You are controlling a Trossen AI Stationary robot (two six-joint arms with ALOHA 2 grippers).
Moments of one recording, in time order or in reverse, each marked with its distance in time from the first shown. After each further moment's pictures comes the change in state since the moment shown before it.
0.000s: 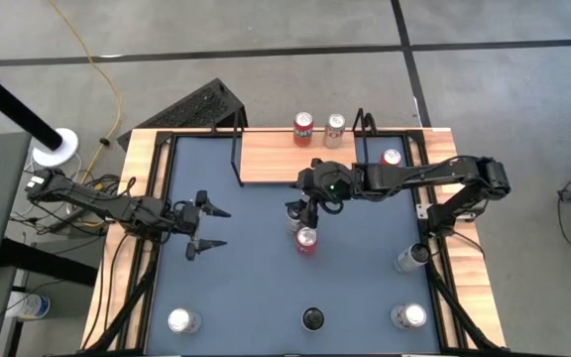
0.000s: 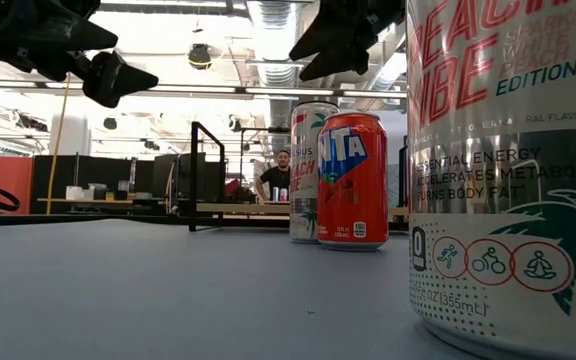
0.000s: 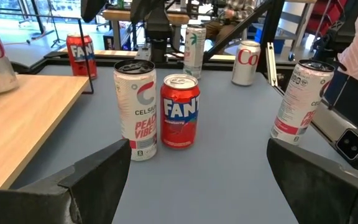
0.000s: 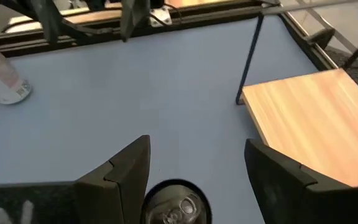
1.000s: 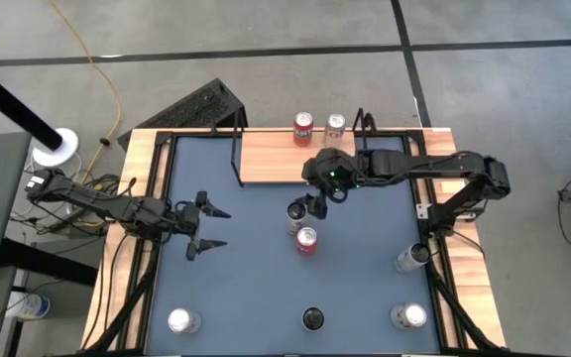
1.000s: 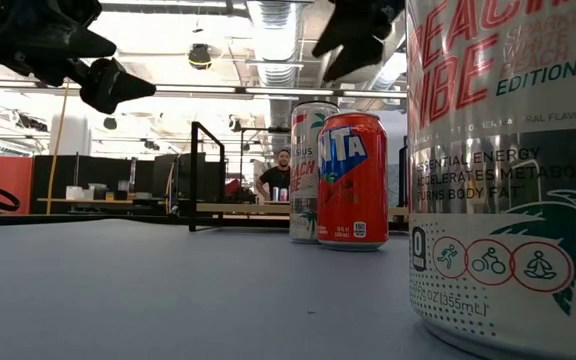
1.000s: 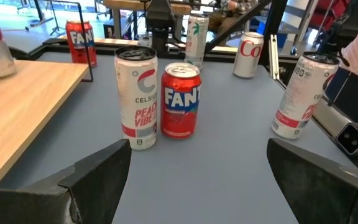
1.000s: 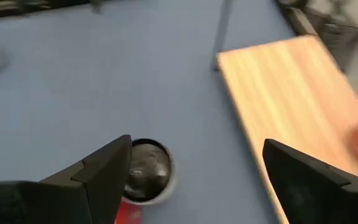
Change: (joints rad) left arm 0.000 0.000 0.000 -0.038 -0.001 -0.033; right arm -0.032 -0.006 0.143 -0.325 0.014 0.003
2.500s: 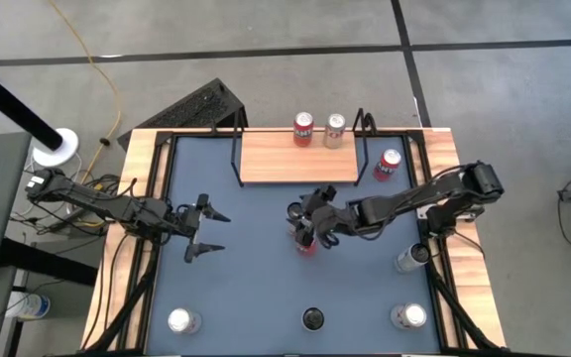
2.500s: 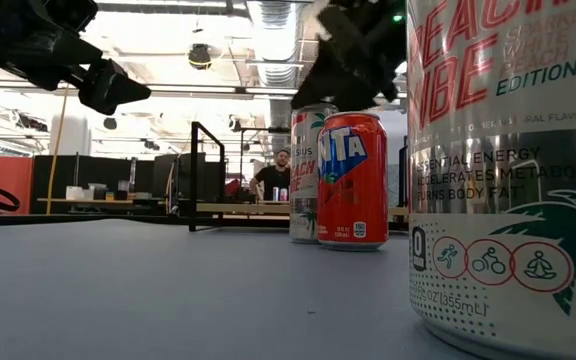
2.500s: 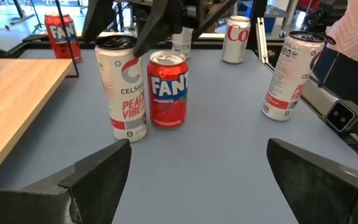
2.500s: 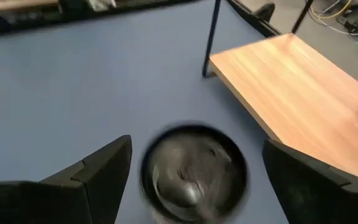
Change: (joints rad) left arm 0.000 0.000 0.001 -0.040 0.056 0.040; right arm 0.227 0.094 -0.335 0.538 0.430 0.209
